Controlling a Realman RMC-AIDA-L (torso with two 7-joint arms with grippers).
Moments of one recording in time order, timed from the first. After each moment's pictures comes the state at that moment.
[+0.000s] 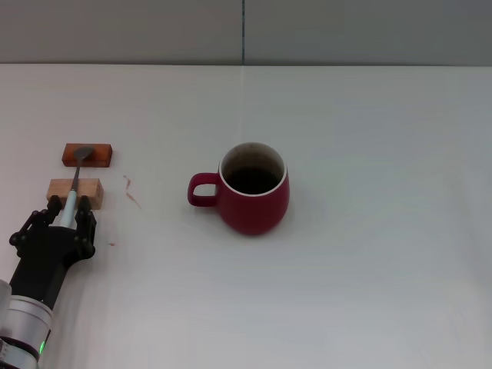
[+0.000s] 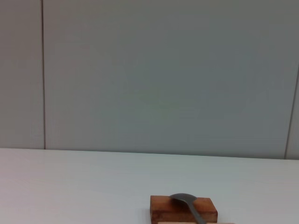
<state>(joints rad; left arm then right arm) -0.36 -2.07 0.49 -0.51 0.88 1.41 0.10 0.41 2.08 0.62 0.01 -1.62 -1.49 0.10</state>
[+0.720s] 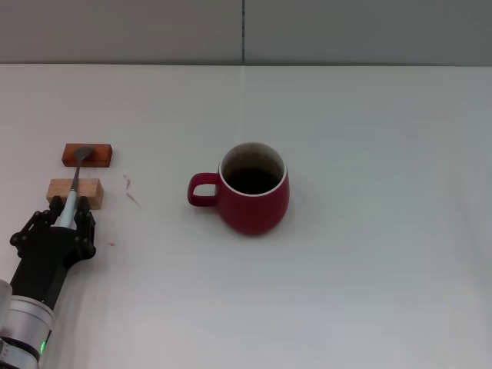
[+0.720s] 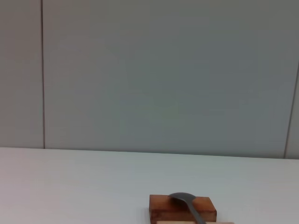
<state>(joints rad) -0.36 -2.07 0.49 -0.51 0.88 1.40 0.10 0.41 2.08 0.61 0.02 -1.62 -1.49 0.10</state>
